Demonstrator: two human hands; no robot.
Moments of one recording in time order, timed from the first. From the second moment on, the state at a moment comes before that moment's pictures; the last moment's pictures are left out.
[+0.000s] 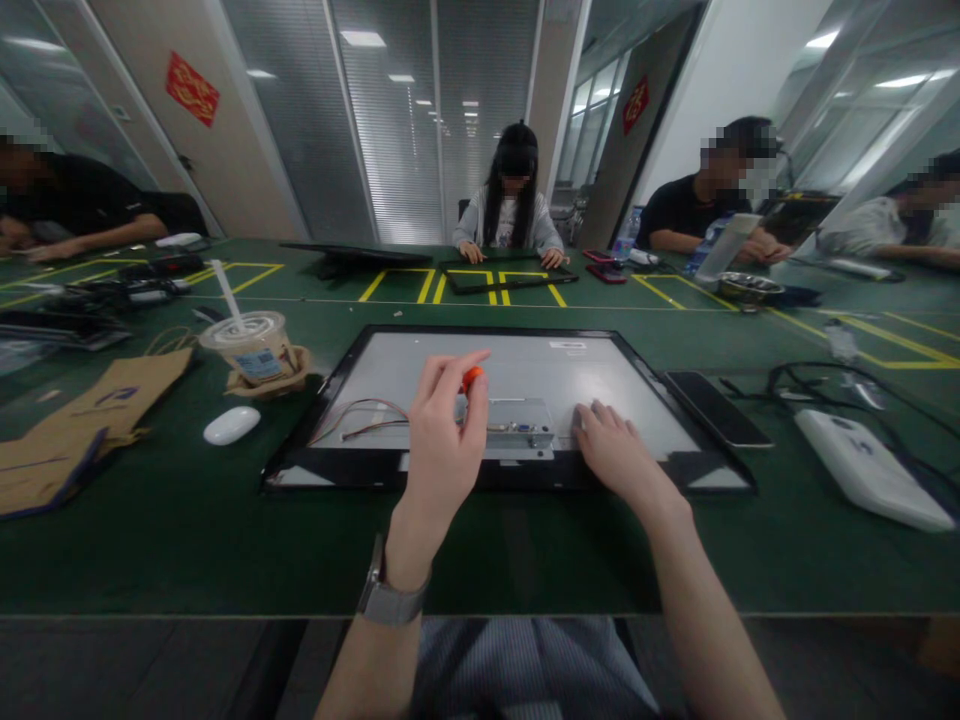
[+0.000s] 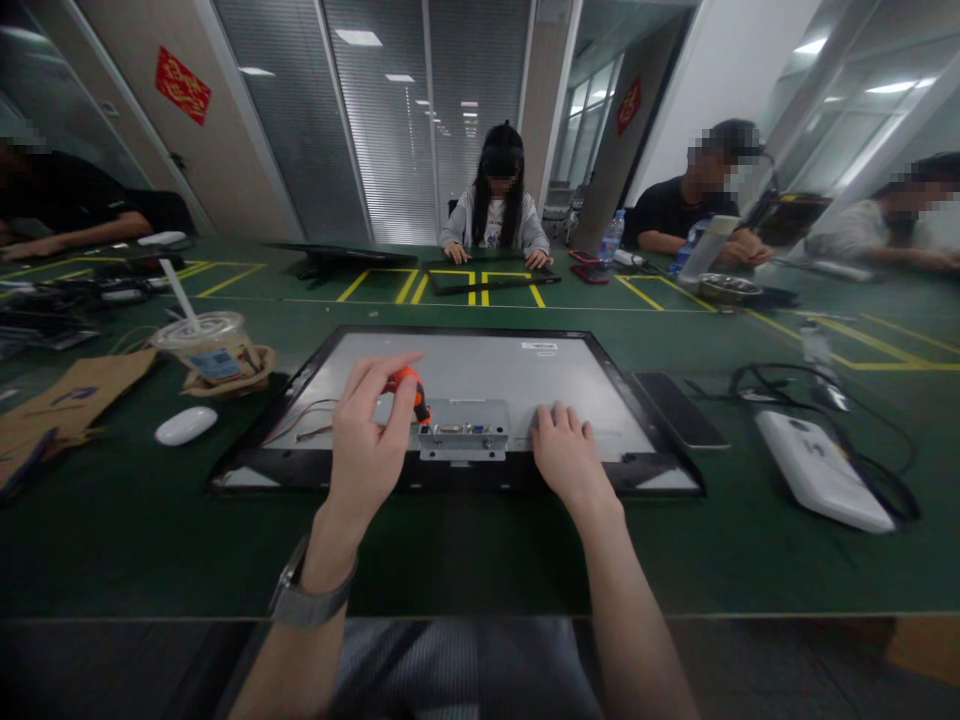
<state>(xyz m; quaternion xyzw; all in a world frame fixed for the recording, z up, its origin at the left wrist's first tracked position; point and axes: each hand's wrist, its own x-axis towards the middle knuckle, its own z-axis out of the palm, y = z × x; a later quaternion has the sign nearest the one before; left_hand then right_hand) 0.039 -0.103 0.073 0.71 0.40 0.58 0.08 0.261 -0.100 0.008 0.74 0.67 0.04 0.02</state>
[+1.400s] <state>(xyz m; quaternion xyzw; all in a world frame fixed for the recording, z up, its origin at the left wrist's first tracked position) 0.040 -0.106 0.076 0.72 0.38 0.57 0.10 0.263 -0.099 0.006 0.74 0.67 0.04 0.02</state>
